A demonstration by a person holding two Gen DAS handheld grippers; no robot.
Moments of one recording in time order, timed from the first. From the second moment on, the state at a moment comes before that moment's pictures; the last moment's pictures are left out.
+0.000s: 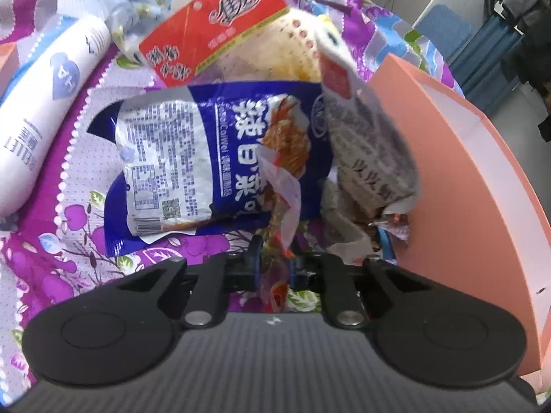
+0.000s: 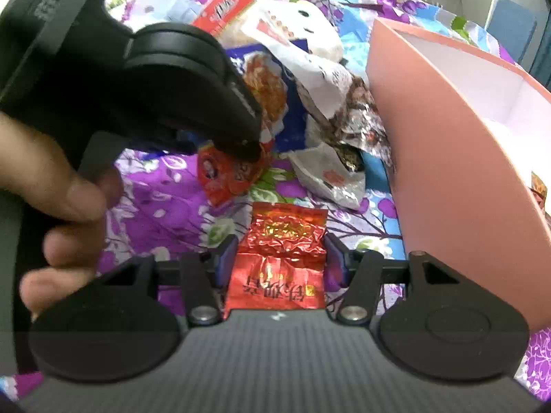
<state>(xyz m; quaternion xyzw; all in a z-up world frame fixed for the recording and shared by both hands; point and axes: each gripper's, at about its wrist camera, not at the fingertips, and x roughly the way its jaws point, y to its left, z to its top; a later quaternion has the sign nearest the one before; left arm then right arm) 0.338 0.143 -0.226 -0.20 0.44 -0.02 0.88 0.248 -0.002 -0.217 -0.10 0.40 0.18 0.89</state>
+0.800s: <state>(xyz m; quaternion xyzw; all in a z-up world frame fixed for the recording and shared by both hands) 0.169 0.115 -0.134 -0.21 0.39 0.02 0.90 0.147 -0.069 -0.151 -0.05 0.36 0.24 0.90</state>
